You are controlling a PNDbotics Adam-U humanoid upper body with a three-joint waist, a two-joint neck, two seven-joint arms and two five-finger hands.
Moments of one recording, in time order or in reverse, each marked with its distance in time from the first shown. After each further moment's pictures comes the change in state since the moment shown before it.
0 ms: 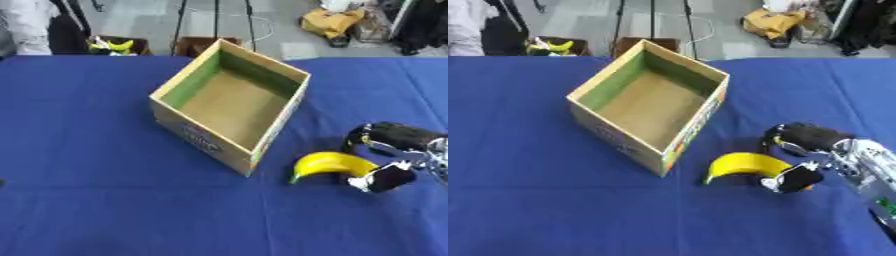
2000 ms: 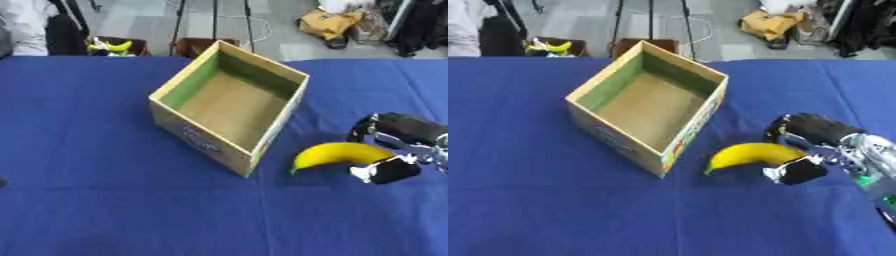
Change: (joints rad) left arm 0.000 0.000 0.000 0.000 -0.004 0.003 -0.014; right arm 0.000 -0.036 -0.012 -0.039 -0.008 0.036 -0.077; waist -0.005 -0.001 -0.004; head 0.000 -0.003
